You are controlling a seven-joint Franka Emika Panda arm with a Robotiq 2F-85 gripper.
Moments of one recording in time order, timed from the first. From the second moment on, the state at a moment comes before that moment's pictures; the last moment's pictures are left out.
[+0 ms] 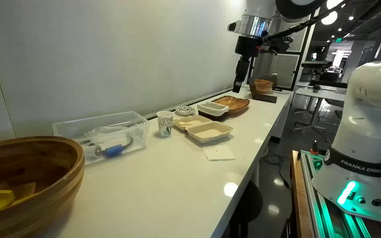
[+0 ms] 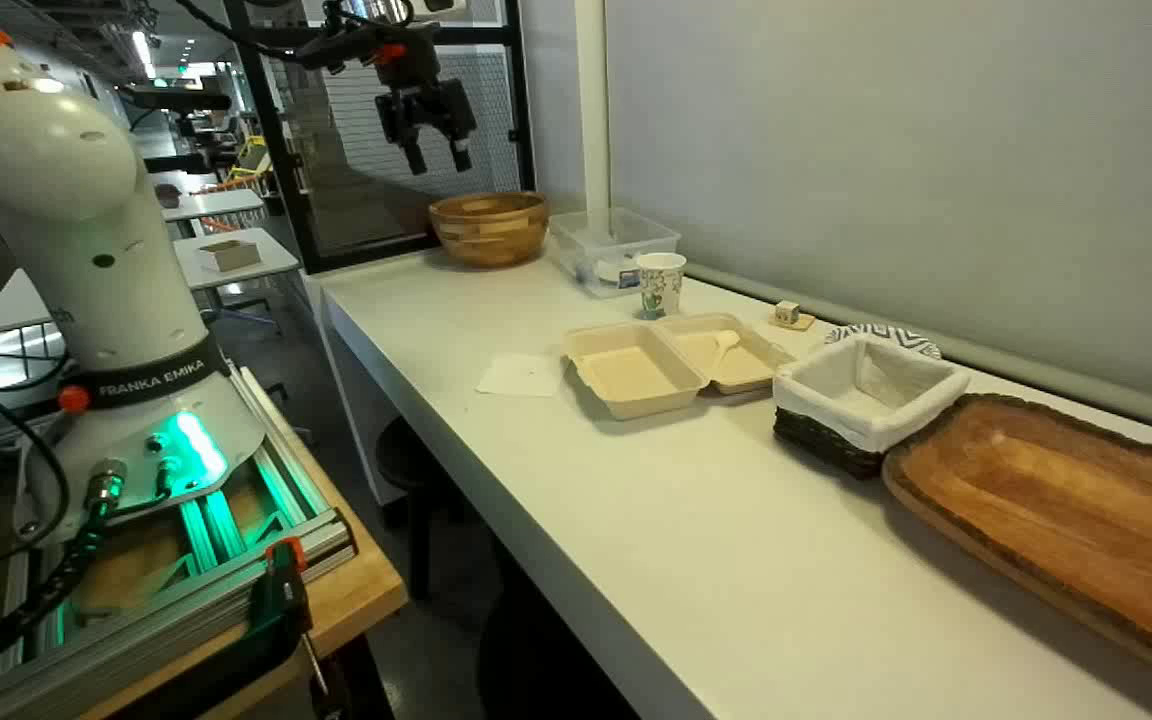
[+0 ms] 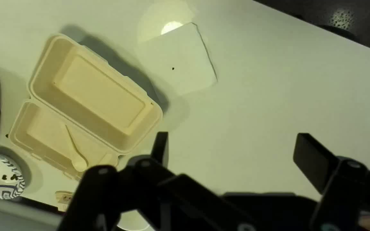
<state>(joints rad) 0.02 -0.70 0.00 -2.76 -0.10 2.21 -0.17</state>
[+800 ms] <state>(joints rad) 0.02 -0.54 -0.11 -2.76 -0.05 2.32 -0.18</state>
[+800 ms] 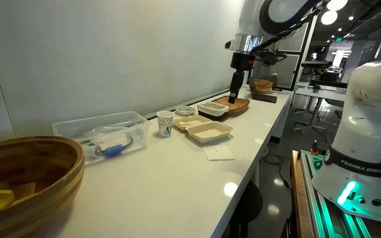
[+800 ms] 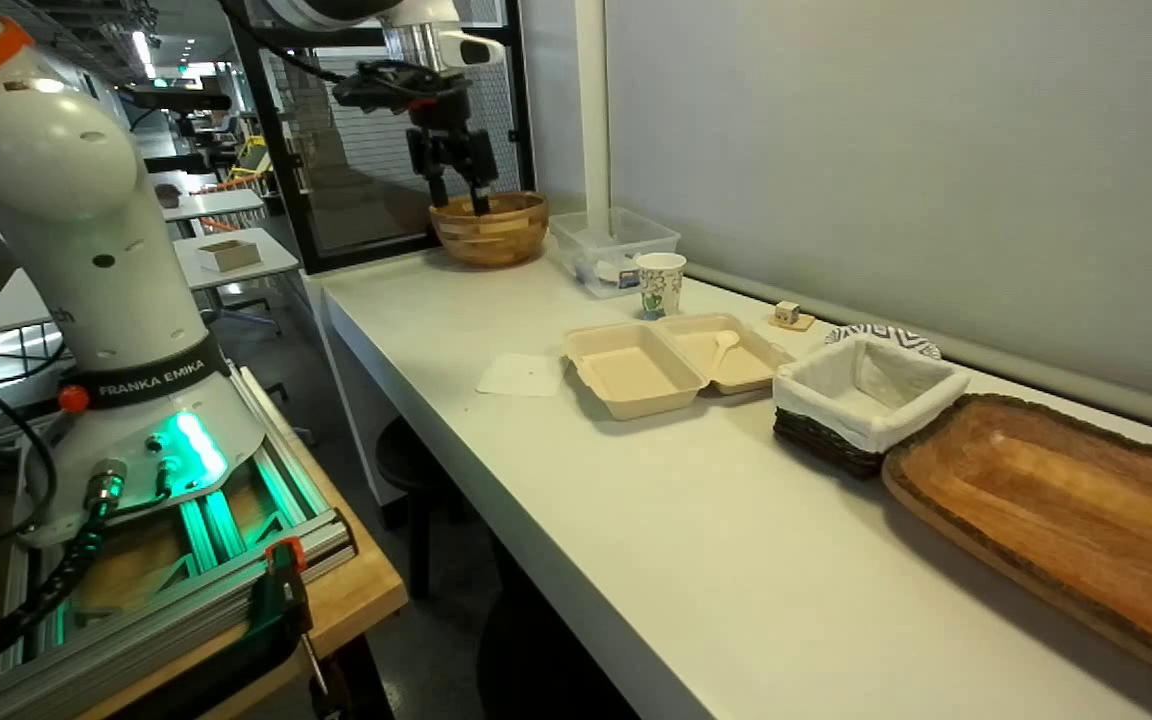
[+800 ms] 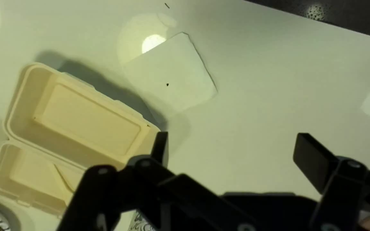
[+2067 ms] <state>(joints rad) 0.00 -0.12 -0.17 -2.75 0.11 2.60 -0.25</state>
